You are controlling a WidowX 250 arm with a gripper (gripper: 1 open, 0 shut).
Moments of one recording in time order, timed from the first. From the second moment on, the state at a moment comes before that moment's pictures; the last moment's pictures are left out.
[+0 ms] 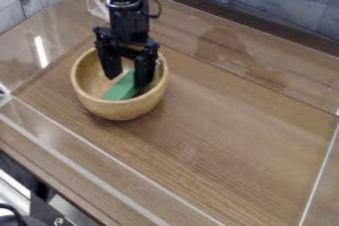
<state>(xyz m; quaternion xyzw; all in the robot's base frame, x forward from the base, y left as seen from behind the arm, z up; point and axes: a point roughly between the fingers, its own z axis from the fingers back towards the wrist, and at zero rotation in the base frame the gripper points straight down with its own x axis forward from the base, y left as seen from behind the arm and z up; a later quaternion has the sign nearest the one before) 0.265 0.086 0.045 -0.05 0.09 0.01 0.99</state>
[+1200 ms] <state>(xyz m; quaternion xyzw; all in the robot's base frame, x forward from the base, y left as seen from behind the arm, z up) 0.284 0.098 0.031 -0.03 0.09 0.10 0.99</state>
